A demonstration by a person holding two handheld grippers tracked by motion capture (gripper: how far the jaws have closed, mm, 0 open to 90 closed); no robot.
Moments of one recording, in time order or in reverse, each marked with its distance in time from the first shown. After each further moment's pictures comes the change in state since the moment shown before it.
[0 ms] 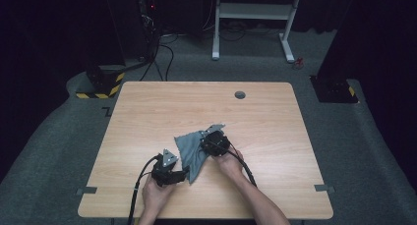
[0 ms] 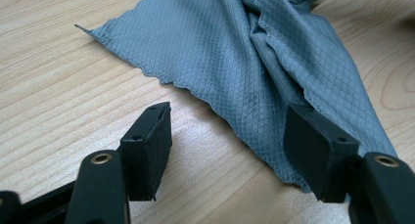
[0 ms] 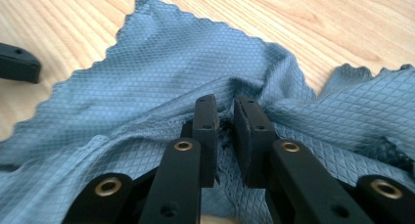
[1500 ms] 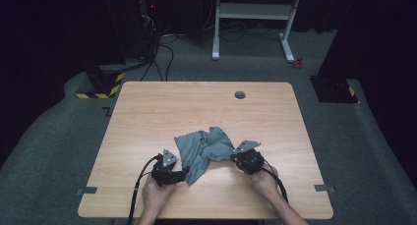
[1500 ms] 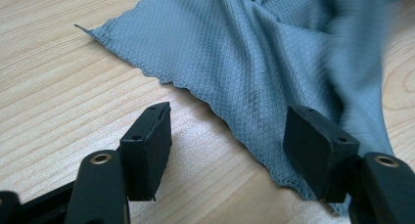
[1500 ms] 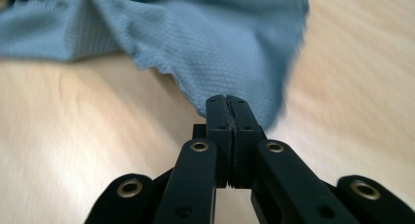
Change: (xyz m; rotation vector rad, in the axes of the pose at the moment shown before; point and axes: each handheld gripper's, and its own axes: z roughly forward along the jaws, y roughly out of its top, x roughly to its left) left arm 0.000 0.000 0.000 -0.005 0.001 -0.003; right arm -0.022 -0.088 -0.090 0.004 -0.039 -0.054
